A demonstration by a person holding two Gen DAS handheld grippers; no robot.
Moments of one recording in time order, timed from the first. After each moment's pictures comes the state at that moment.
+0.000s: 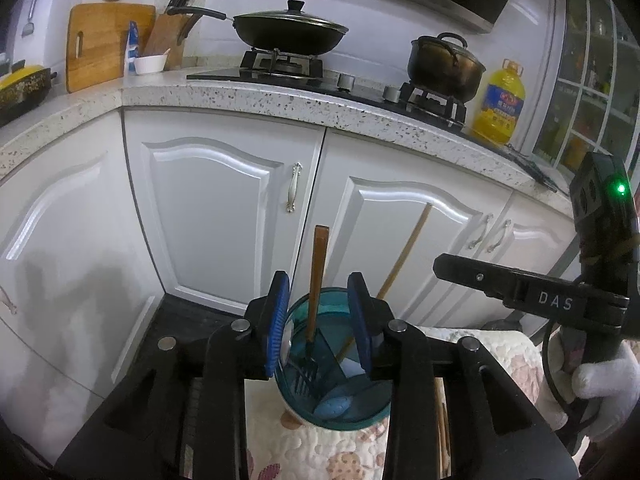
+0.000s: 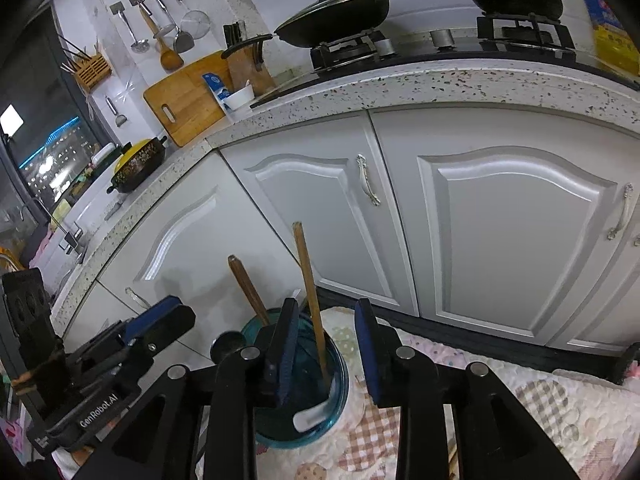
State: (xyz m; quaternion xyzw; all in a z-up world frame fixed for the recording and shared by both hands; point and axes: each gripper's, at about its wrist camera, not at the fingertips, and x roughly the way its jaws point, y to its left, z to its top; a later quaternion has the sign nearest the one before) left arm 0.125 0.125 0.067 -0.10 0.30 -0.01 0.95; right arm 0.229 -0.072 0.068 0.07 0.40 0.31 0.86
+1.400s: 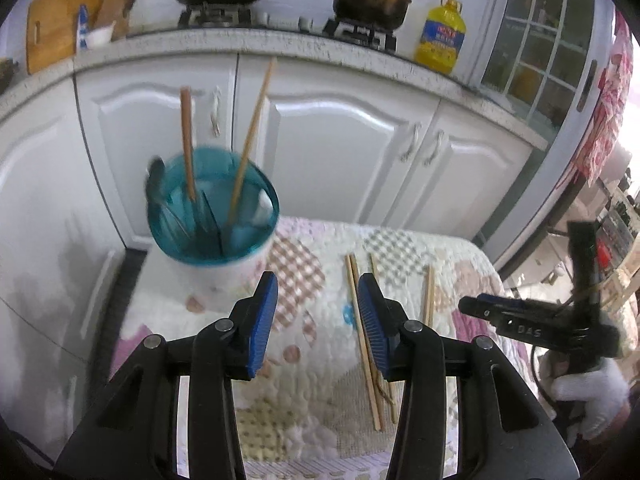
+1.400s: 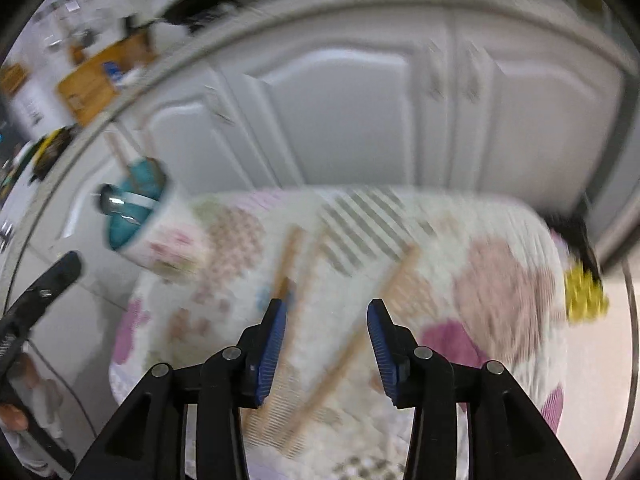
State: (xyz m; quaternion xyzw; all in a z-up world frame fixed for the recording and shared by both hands) left arm 0.044 0.016 0.017 -0.07 0.38 -0.09 0.92; right arm 0.098 -0.239 -0.022 0.07 0.49 0.12 0.86
